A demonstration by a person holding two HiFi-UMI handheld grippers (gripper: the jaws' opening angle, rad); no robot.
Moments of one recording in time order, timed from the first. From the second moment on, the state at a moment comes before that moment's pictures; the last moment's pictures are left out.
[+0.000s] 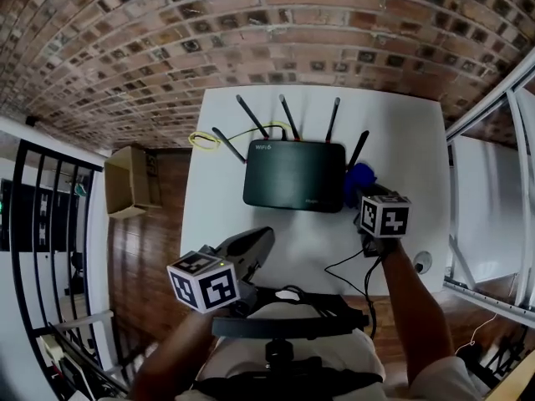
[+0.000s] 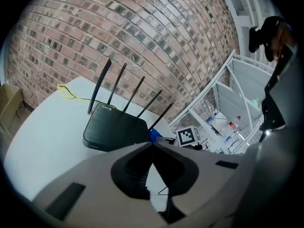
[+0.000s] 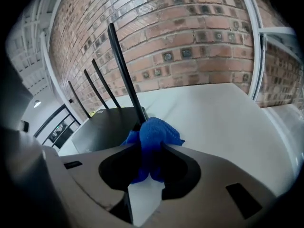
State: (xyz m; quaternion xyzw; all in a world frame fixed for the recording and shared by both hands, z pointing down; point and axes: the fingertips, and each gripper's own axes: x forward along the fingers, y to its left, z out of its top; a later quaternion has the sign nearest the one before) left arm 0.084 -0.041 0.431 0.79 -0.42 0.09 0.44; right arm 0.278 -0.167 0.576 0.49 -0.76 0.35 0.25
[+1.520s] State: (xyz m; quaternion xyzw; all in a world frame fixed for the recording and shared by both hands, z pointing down) left arm -0.032 -0.048 0.452 0.80 -0.36 0.09 0.47; right arm 0.237 -0.101 0.567 0.57 -0.68 0.35 0.29
